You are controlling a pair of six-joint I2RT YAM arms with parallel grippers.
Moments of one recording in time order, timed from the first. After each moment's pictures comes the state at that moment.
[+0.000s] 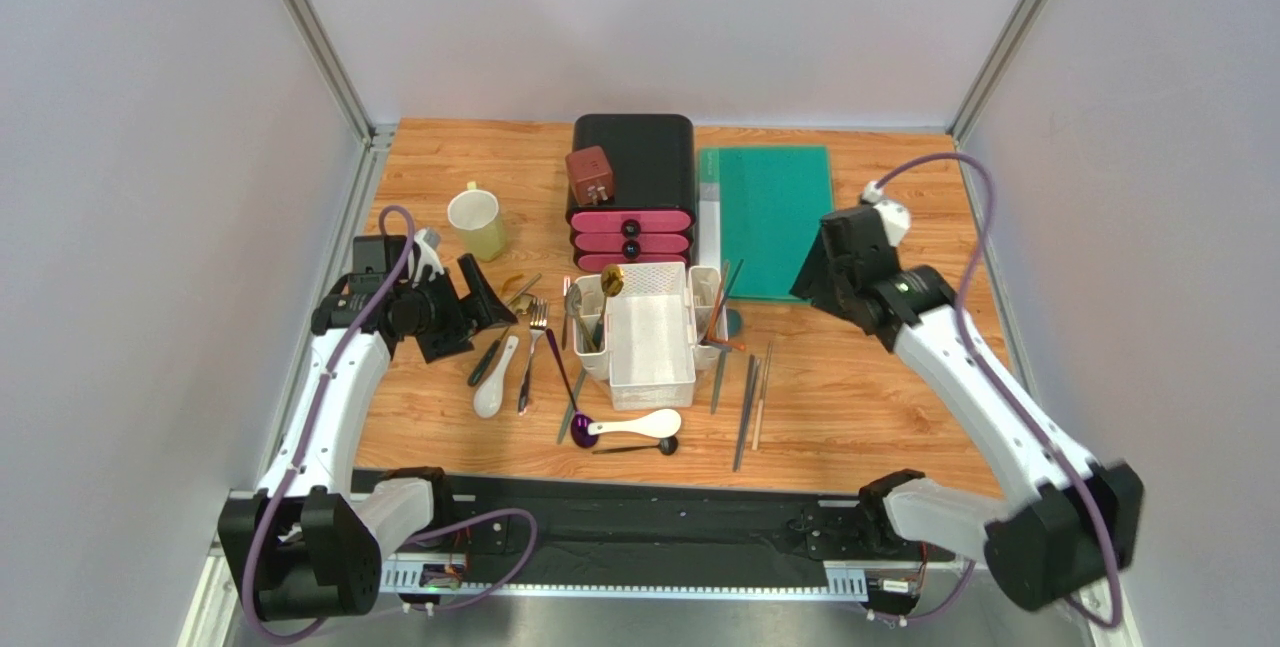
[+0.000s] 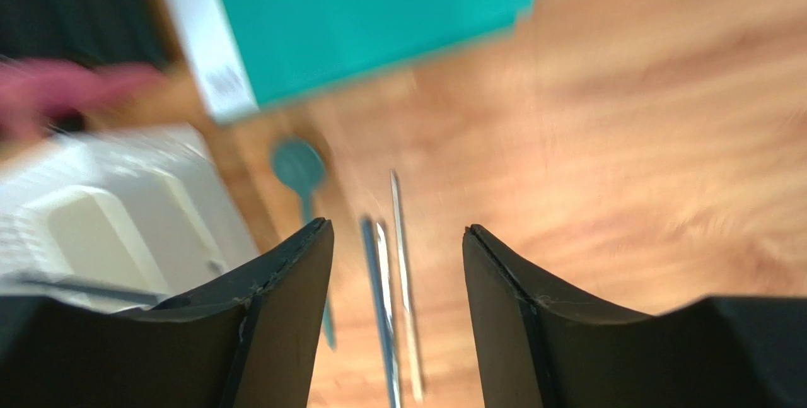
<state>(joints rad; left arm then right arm) 0.07 1.06 0.84 -0.77 0.43 -0.43 0.39 1.11 1.03 -0.72 0.33 0.69</state>
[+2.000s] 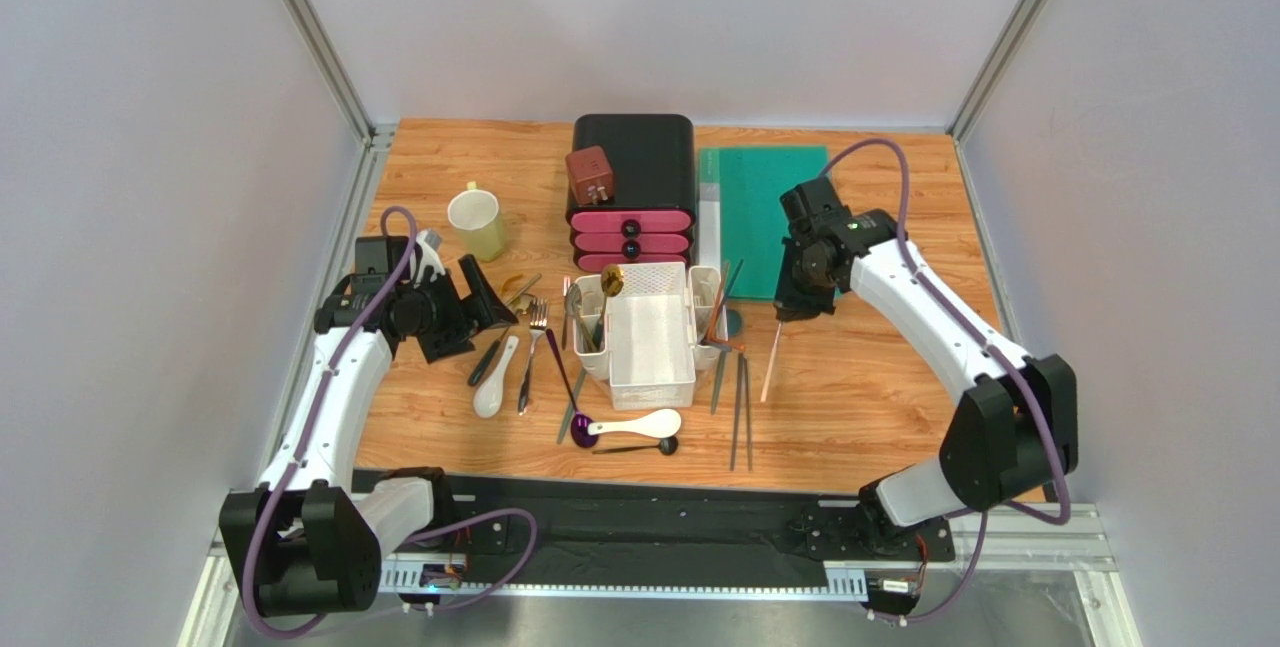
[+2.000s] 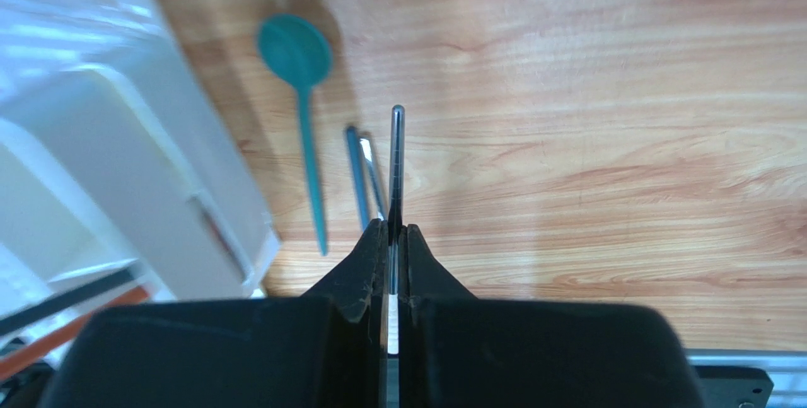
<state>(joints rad) 0.07 1.07 0.83 -0.75 0.43 -0.44 0.38 1.48 1.21 -0.96 0.06 0.60</state>
